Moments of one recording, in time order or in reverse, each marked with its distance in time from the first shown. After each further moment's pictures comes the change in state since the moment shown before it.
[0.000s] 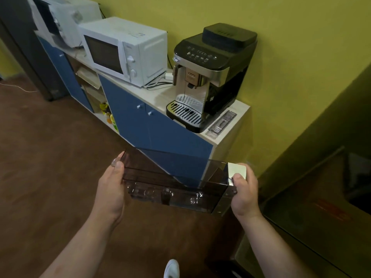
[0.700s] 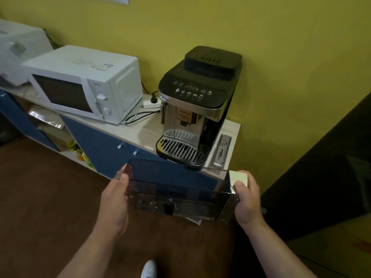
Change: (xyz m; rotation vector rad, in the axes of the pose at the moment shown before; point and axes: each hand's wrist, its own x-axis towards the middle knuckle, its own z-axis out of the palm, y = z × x) left_hand 0.206 0.042 0.048 0.098 -0.251 -0.113; right_hand 0.135 0.001 0.091 0.009 0.221 0.020
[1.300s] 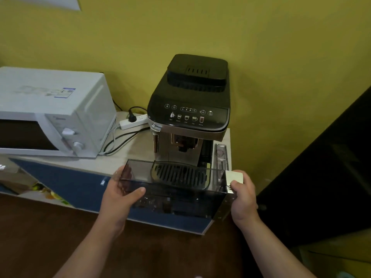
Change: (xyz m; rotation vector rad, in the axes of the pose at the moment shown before) left_hand 0.165 0.038 0.004 0.207 -0.327 -0.028; right_hand 0.075 0.001 0.090 0.185 0.238 0.085
